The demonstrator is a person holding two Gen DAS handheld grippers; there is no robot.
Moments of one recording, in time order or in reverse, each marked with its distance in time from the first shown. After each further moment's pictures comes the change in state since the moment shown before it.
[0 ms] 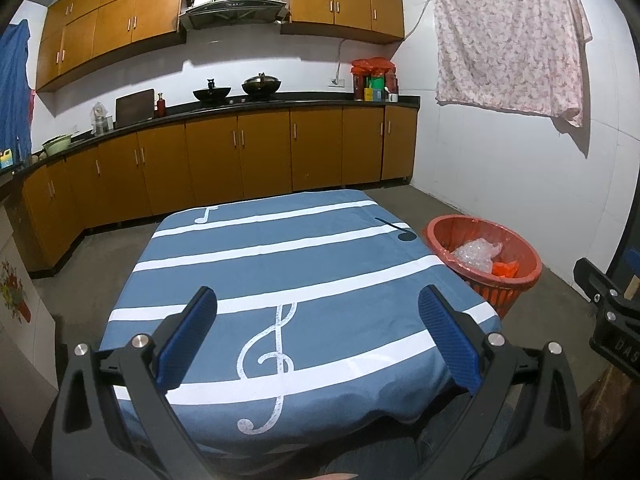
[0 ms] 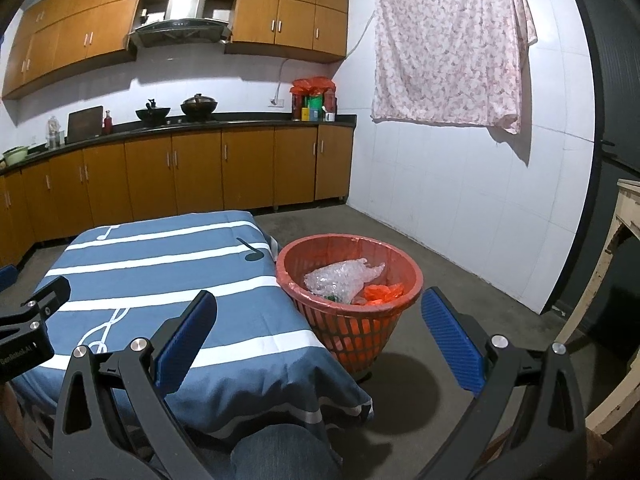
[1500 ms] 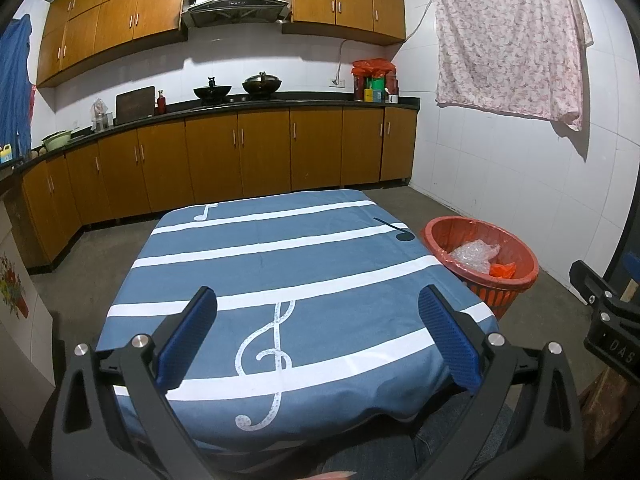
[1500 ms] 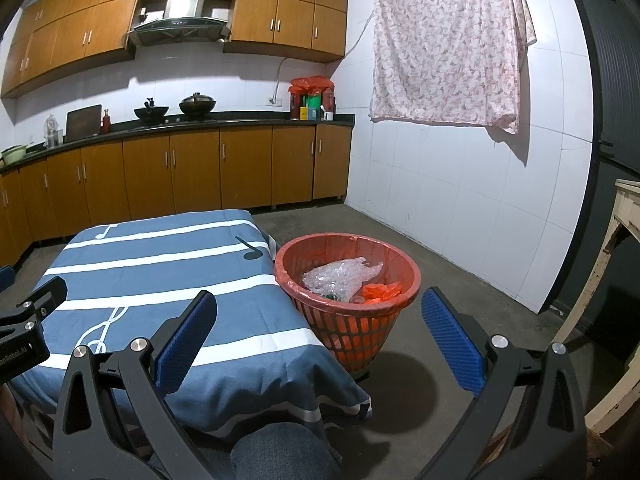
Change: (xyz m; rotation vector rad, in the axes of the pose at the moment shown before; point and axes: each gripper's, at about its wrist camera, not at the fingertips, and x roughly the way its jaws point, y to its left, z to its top) left arm -0.003 -0.002 -0.004 -0.007 -0.006 -0.005; right arm -0.004 0.003 0.002 0.000 -0.007 -0.011
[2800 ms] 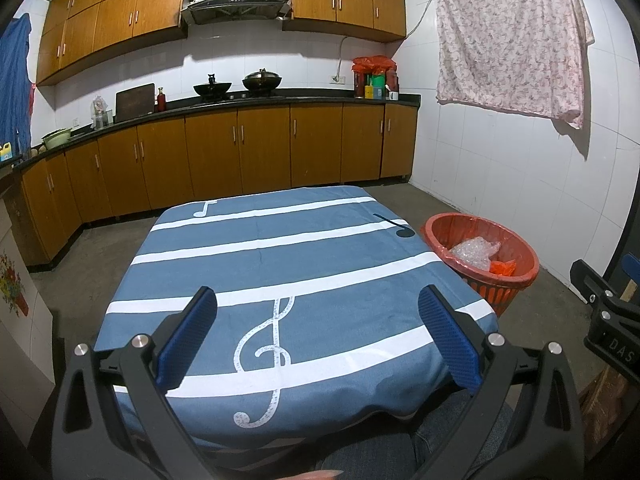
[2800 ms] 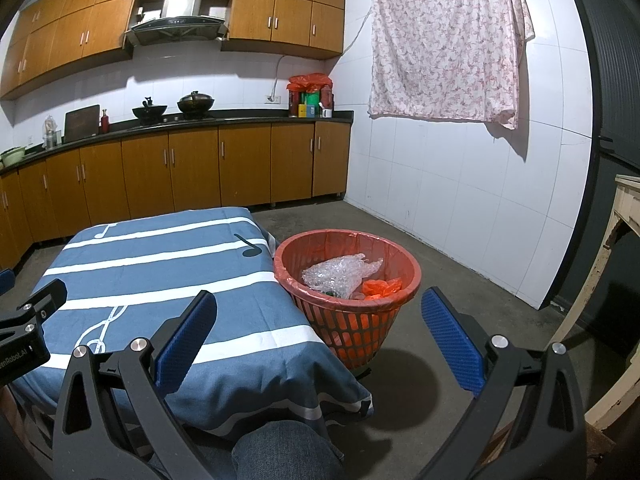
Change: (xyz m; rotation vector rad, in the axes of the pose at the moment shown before) left arm -0.001 0.000 0.000 -0.004 0.006 0.001; right arm -0.001 -0.001 -0.003 0.002 0.006 0.003
